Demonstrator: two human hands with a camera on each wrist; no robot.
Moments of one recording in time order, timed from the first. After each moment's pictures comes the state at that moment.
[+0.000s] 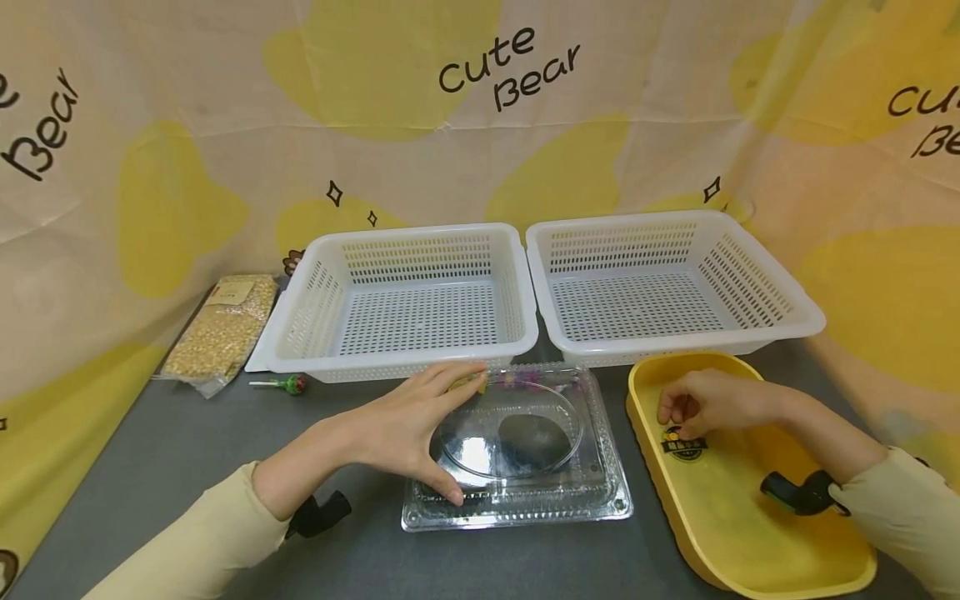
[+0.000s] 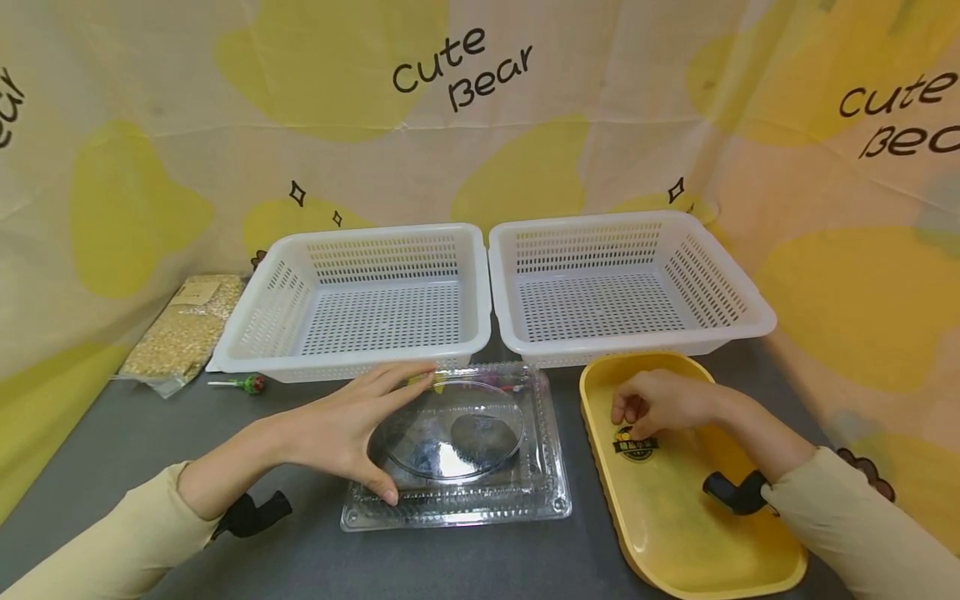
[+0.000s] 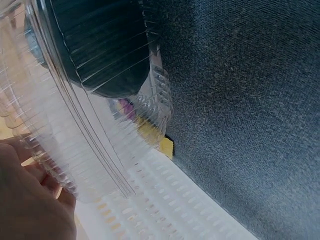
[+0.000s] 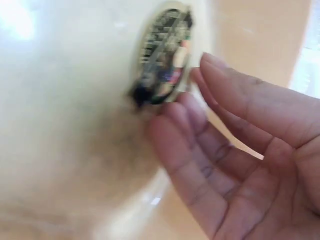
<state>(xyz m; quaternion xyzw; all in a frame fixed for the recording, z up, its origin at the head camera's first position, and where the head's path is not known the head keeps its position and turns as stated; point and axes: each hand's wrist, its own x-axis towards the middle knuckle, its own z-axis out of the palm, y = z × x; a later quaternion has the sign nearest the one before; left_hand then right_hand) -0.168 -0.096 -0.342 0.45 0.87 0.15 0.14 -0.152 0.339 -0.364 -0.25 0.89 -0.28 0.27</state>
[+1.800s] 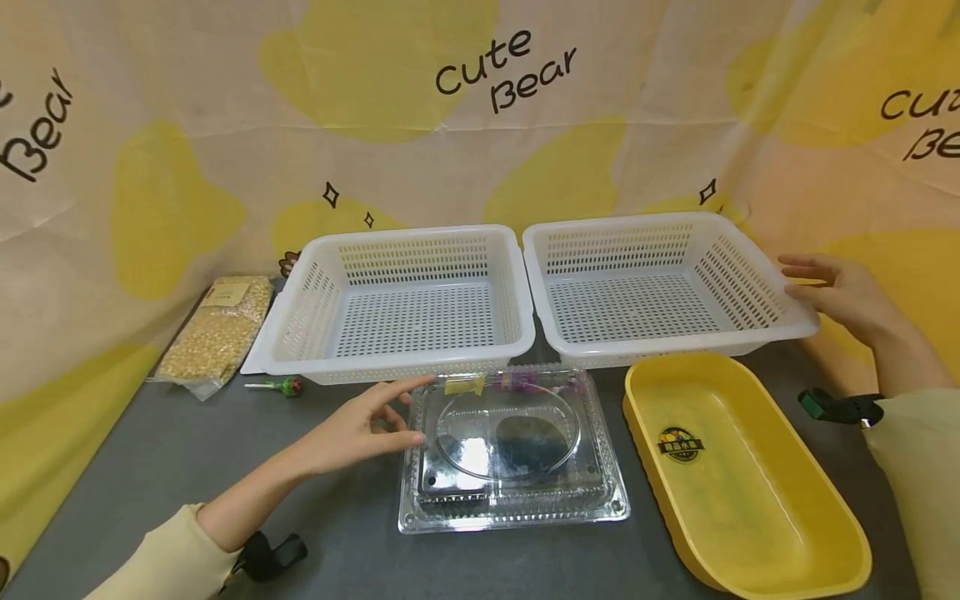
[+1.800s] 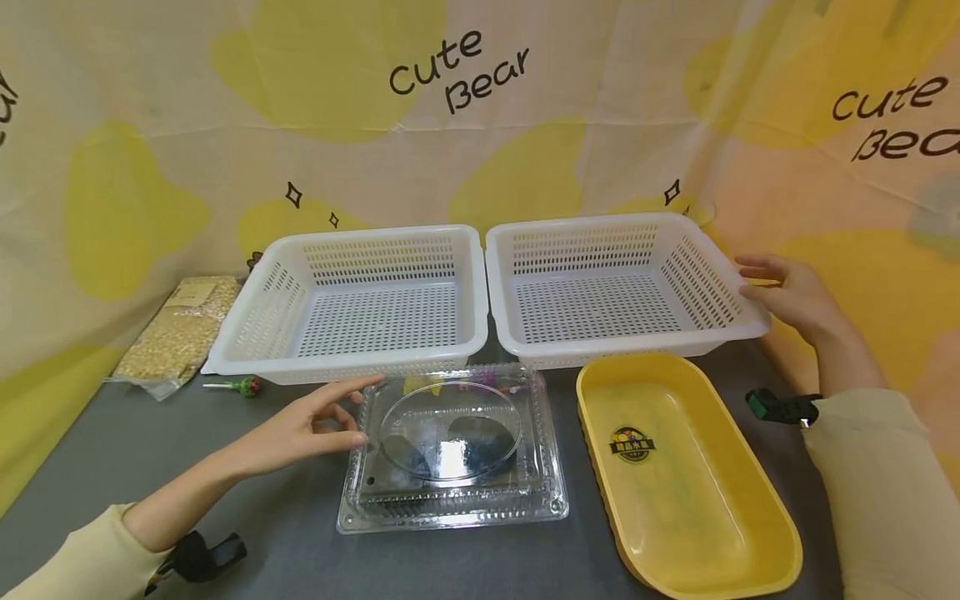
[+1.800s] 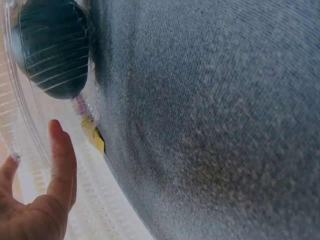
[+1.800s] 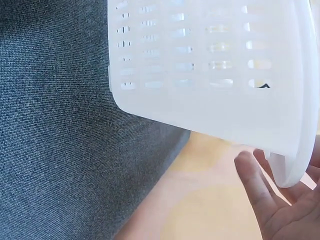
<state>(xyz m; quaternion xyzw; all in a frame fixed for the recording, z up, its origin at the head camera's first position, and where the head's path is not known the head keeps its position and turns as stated) -0.169 -0.148 -0.374 0.28 0.84 0.42 0.19 -0.202 0.490 -0.327 0.07 0.93 -0.36 0.00</state>
